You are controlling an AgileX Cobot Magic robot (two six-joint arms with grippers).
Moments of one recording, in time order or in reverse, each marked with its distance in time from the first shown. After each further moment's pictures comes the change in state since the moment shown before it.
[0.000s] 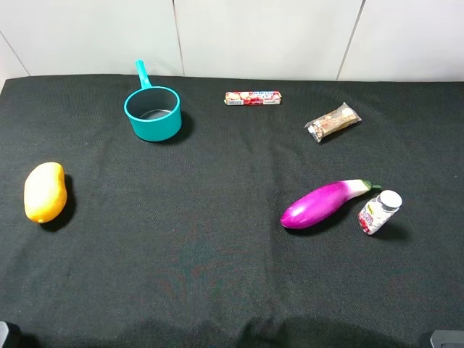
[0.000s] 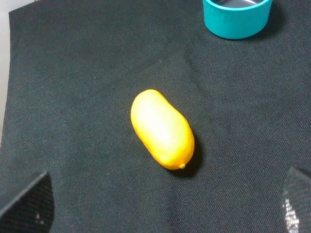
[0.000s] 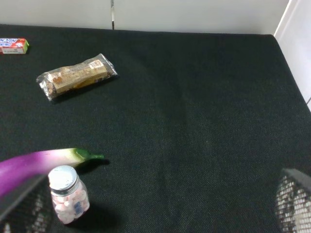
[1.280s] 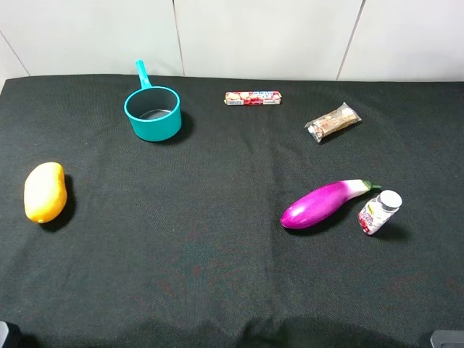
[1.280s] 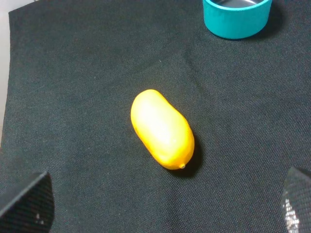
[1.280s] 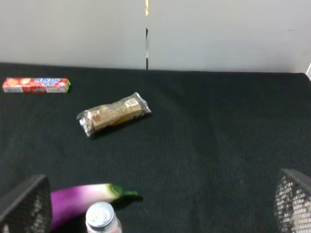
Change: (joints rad) left arm 0.000 0.000 0.000 0.000 0.000 0.000; right arm 0.000 0.036 -0.003 0.114 -0.108 -0.053
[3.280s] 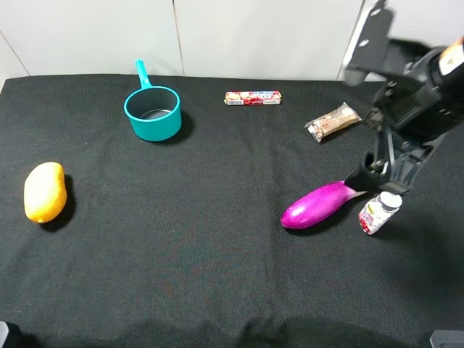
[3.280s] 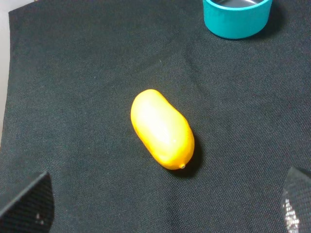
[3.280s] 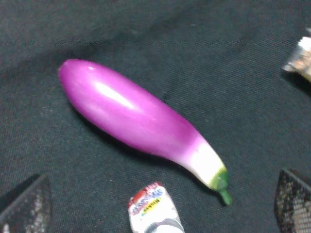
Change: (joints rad) left arm 0.000 0.000 0.000 0.000 0.000 0.000; right arm 0.499 1.265 -0.290 0.023 -0.120 -0.615
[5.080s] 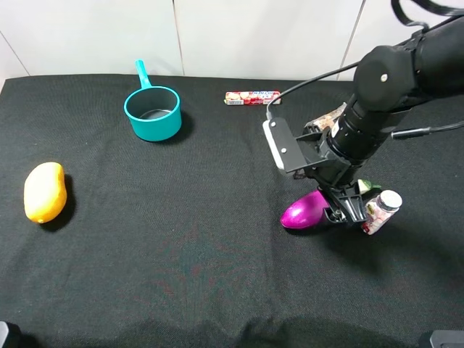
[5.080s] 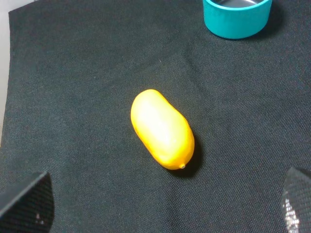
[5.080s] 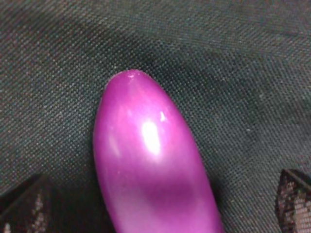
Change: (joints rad) left arm 0.000 0.000 0.000 0.000 0.000 0.000; right arm 0.001 0.464 -0.001 0.159 -0.212 -0.715
